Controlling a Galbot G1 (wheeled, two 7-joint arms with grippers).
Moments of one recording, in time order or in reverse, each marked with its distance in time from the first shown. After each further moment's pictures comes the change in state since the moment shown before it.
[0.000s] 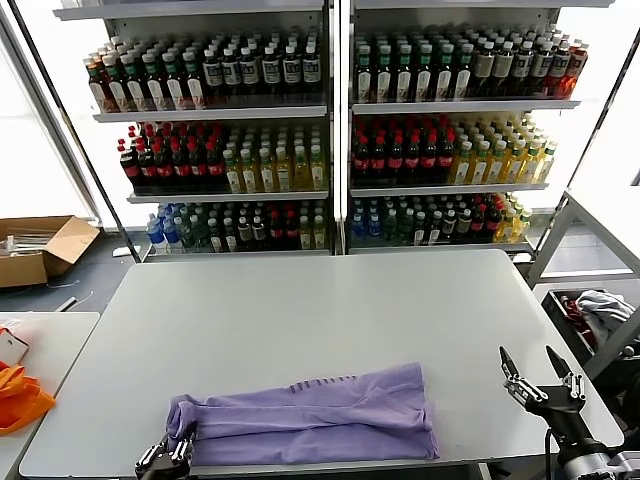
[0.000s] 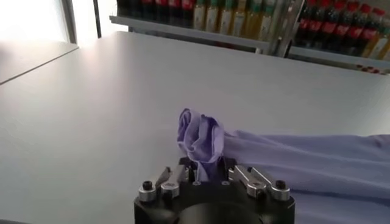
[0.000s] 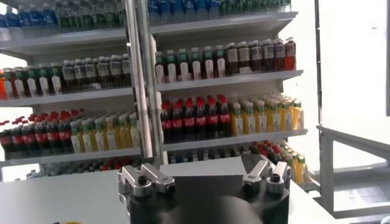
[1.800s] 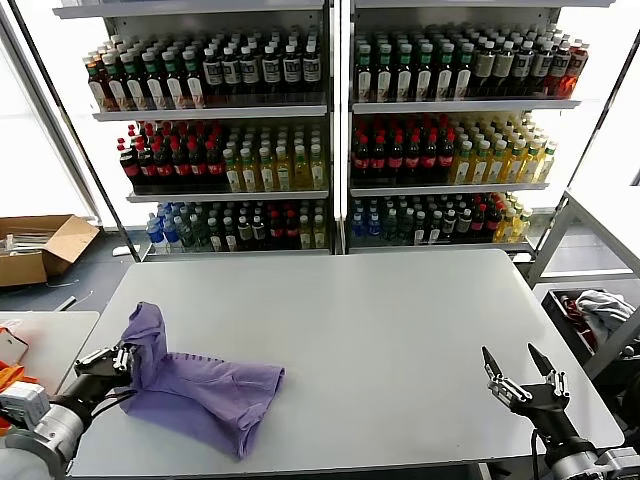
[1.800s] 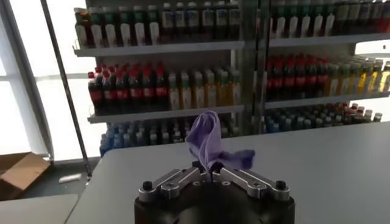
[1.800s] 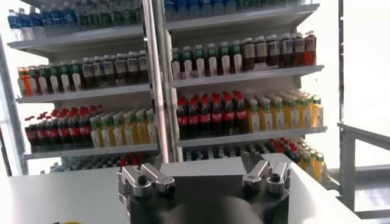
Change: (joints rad) left arm -0.172 0.397 -0.200 -0.065 -0.225 0.041 0.078; right arm -0.016 -0.008 -0.038 0.066 -0.032 -0.043 0.005
